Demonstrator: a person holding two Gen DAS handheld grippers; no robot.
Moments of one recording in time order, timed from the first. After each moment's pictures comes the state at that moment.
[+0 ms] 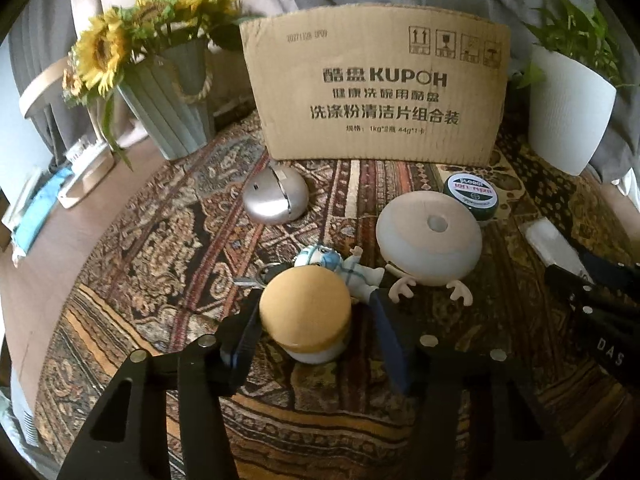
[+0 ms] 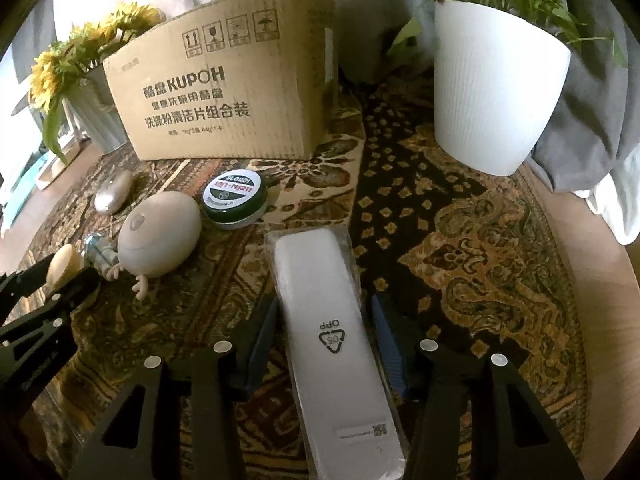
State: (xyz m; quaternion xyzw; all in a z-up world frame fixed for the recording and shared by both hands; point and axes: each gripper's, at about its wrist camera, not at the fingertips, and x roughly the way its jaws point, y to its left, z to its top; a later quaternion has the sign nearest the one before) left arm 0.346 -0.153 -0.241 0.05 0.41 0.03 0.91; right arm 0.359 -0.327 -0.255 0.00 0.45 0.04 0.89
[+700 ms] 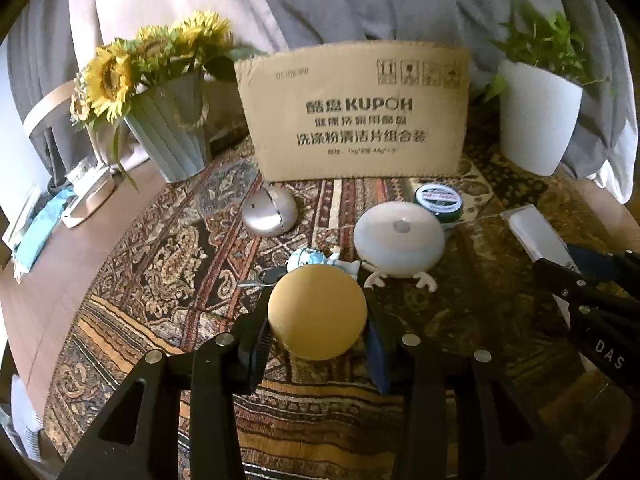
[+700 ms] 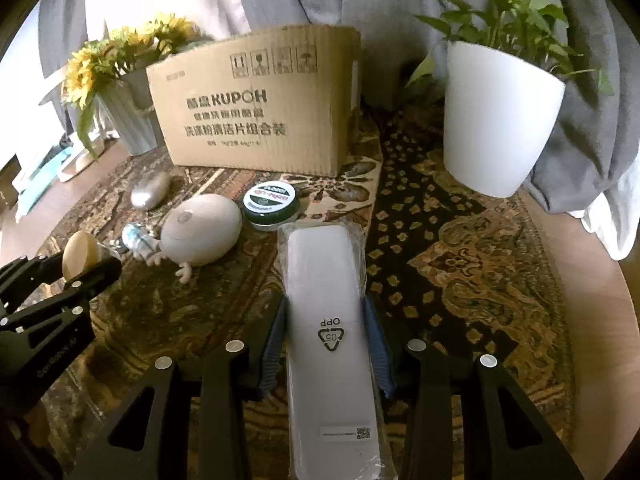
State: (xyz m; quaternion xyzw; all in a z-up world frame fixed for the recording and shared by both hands) left arm 0.313 -0.163 -0.217 0.07 0.37 0.01 0.93; right arm 0.325 -0.321 -0.236 -0.01 0.41 0.07 0.91
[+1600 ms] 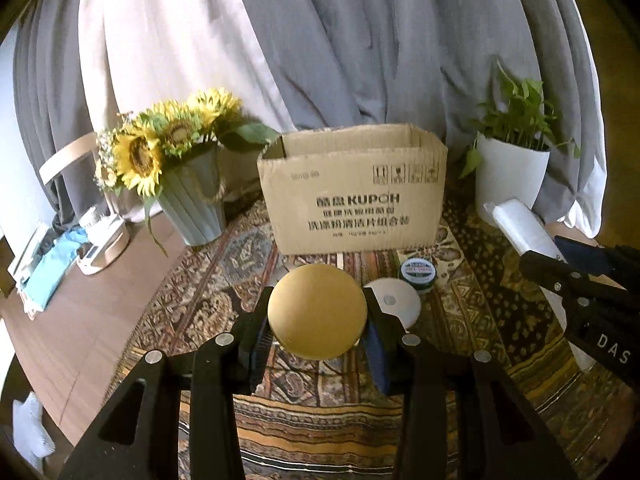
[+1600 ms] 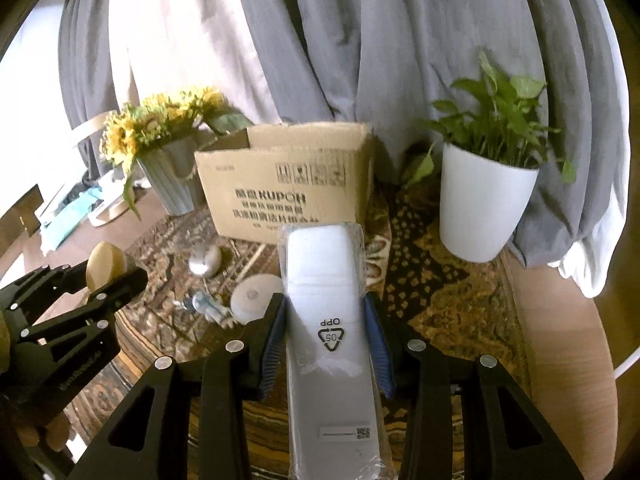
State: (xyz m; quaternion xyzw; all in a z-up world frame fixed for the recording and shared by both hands) left arm 0.285 -0.147 -0.131 0.07 0.30 -0.02 0.95; right arm 0.293 -0.304 -0.142 0.01 0.34 0.08 0.94
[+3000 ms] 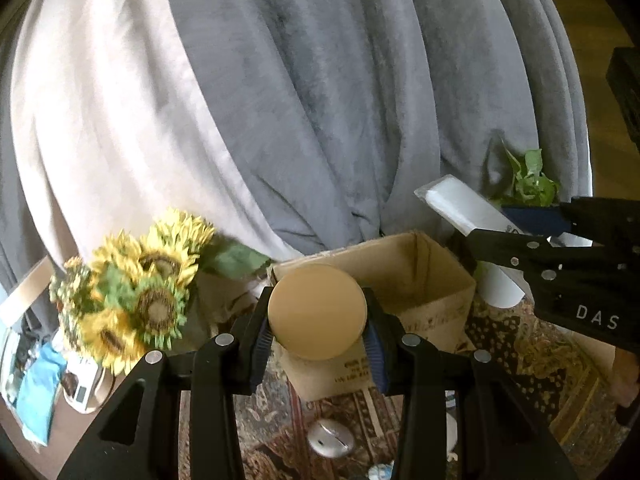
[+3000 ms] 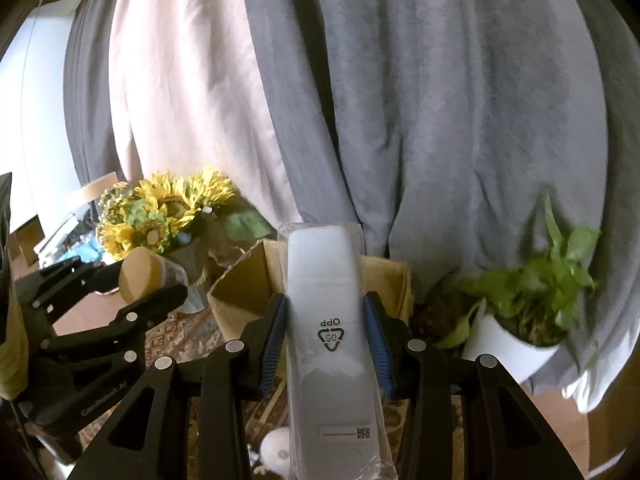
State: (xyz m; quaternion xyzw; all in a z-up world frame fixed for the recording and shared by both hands) left arm 0.416 -0.116 -0.032 0.12 0.23 -0.13 0.96; right arm 0.411 -0.257 -0.030 -0.02 0.28 0.10 0.96
